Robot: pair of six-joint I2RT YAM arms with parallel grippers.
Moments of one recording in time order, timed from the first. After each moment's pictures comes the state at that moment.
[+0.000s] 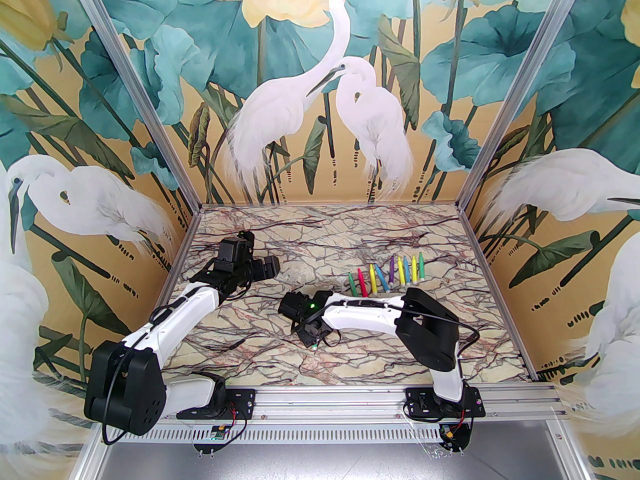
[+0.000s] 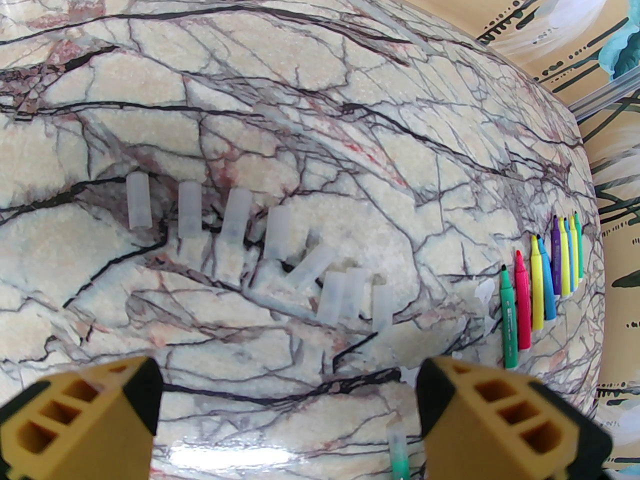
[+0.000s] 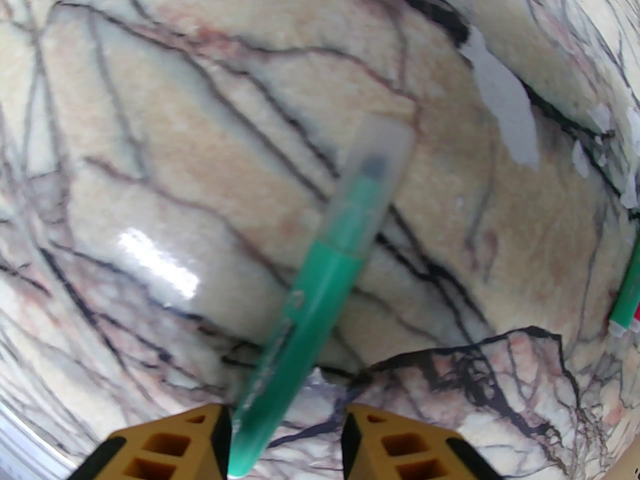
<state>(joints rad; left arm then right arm) -0.23 1.27 0.85 -0.35 0.08 -0.39 1.14 1.98 1.37 -0.80 0.11 0.51</state>
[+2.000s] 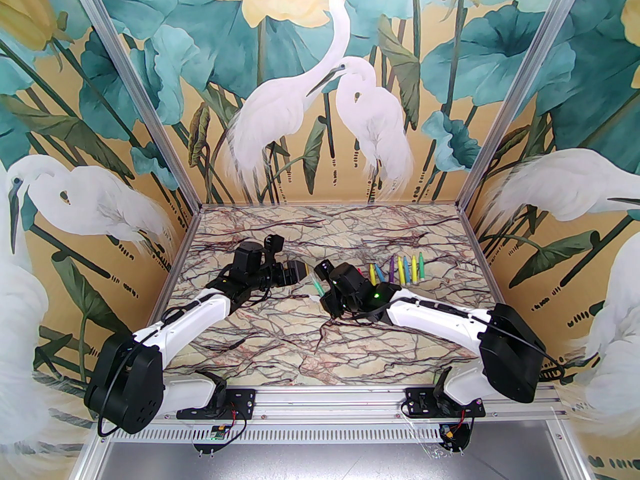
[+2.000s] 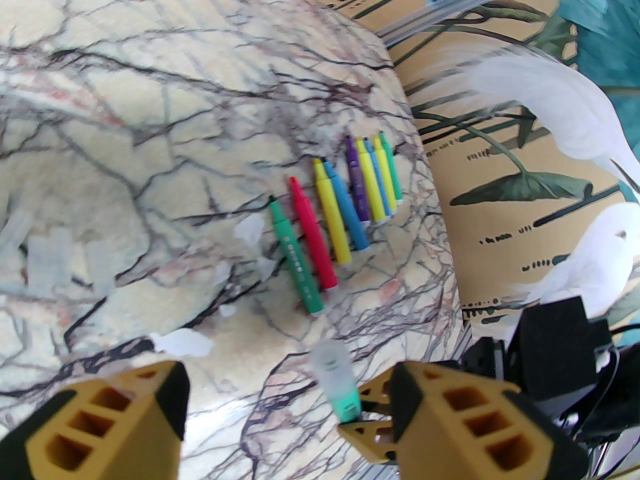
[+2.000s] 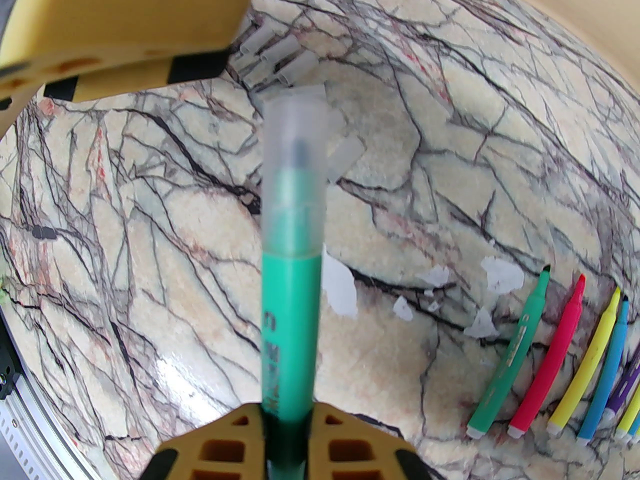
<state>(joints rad) -0.39 1.31 0.77 -0.03 0.52 -0.62 0.89 1.50 0.95 -0.29 -0.03 0.22</state>
